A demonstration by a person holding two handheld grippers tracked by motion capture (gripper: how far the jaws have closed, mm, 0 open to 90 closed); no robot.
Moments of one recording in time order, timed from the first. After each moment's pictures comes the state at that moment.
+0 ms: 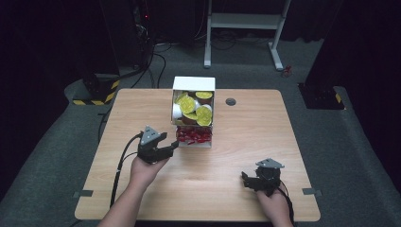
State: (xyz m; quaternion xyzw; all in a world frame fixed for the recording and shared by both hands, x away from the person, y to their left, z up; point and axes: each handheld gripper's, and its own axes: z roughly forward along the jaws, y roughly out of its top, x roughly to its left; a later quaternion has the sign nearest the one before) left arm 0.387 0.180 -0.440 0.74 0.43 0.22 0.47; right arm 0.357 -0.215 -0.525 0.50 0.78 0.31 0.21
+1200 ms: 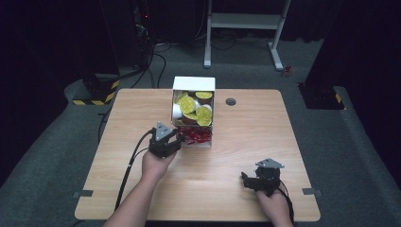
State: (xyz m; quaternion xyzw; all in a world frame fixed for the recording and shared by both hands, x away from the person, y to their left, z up) left arm 0.409 0.154 -0.452 0.74 0.43 0.26 0.45; right arm 0.357 -0.215 -0.525 0.50 0.78 0.31 0.21
